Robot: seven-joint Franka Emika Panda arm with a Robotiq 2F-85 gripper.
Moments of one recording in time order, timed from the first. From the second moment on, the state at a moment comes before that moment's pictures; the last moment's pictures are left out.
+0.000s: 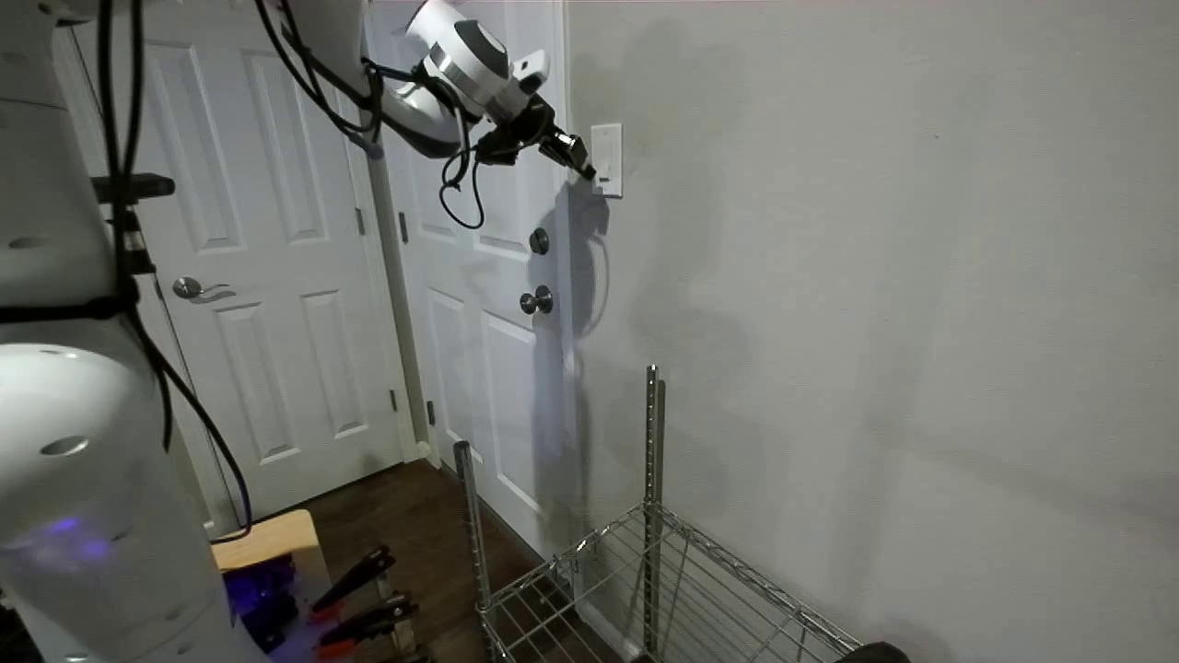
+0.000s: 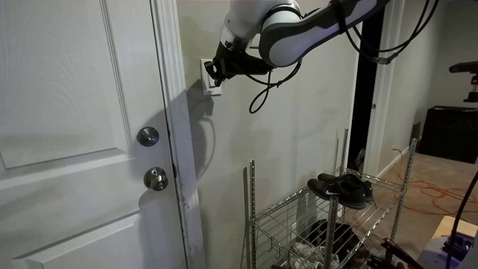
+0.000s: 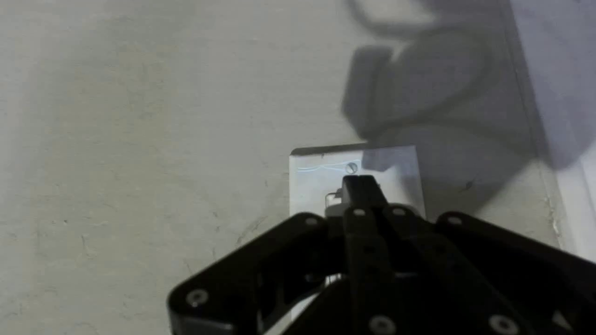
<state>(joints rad) 0.04 0.04 0.43 -1.84 -0.85 2.54 1.15</state>
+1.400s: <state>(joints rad) 0.27 0.12 0.22 -1.71 -0.85 2.41 1.23</state>
